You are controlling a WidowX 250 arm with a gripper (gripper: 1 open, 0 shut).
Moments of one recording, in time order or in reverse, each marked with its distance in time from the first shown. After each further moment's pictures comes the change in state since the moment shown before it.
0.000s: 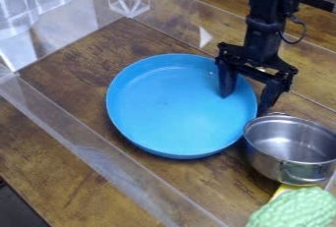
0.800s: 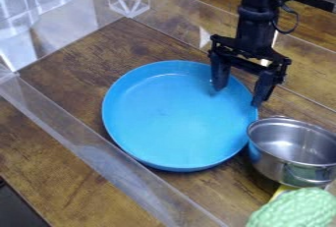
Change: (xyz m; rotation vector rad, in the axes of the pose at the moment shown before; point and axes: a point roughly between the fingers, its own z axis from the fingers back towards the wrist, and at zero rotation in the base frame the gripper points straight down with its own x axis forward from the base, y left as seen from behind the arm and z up) arm -0.008 0.012 0.013 0.004 0.009 -0.019
